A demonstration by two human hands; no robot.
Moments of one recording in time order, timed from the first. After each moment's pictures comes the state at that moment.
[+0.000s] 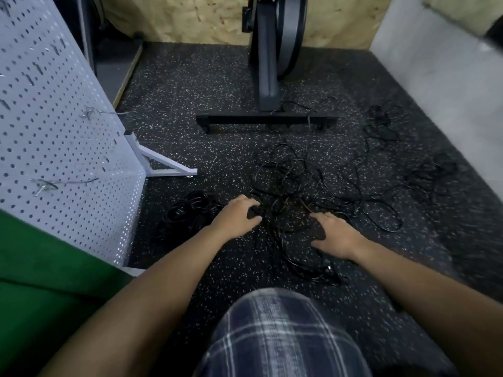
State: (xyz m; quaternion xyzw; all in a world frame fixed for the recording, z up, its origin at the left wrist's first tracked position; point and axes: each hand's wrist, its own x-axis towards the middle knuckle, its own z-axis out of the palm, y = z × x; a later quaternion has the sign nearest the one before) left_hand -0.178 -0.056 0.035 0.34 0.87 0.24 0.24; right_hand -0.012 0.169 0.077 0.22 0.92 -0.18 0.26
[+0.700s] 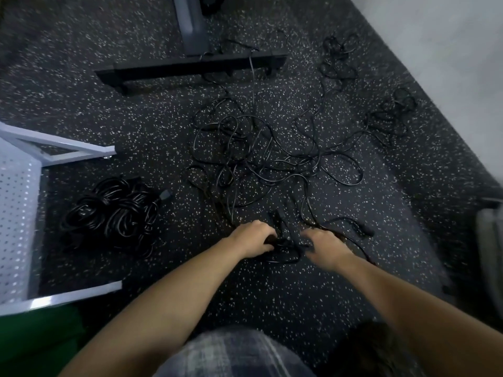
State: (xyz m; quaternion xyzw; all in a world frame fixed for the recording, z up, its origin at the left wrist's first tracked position) left_hand -0.071 0.090 -0.085 0.53 0.76 0.07 0.37; right_hand 0.094 0.234 -0.042 0.33 0.86 -0.21 0.31
